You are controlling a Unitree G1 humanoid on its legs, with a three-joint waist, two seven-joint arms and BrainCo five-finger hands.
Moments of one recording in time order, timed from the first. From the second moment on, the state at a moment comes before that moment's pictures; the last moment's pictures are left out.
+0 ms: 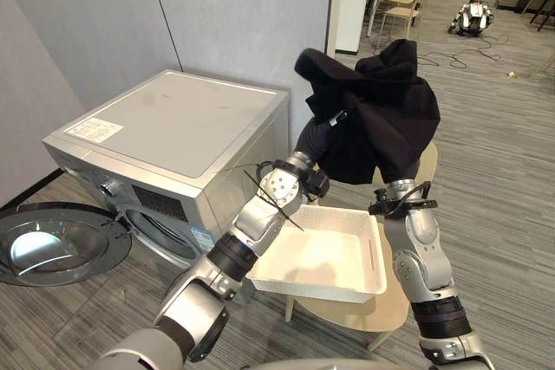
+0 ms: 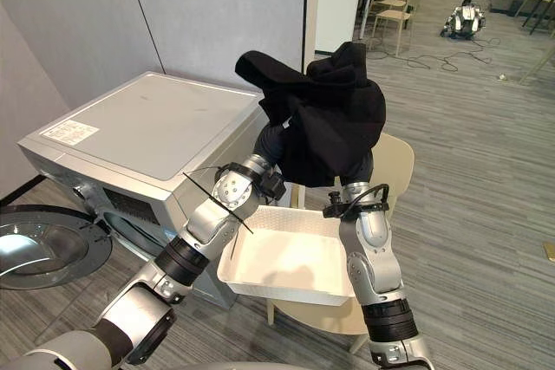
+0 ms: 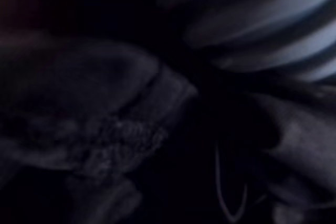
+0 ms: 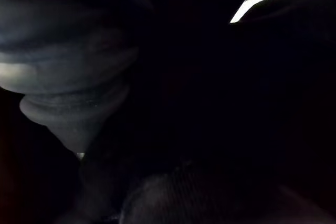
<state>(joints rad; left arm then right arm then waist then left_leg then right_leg) -0.63 0.07 -0.50 0.20 -0.42 -0.04 0.09 -0.19 -0.16 0.10 -0.17 0.44 -0.16 -0.01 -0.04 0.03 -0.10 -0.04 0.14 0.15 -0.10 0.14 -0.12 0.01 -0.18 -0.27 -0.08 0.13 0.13</state>
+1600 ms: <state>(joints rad) 0.35 -0.08 0.64 1.01 -0.23 -0.05 0.04 0.32 0.09 -0.87 1.08 0.43 -0.01 0.01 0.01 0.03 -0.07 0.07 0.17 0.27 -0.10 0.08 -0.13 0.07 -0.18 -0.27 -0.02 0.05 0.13</state>
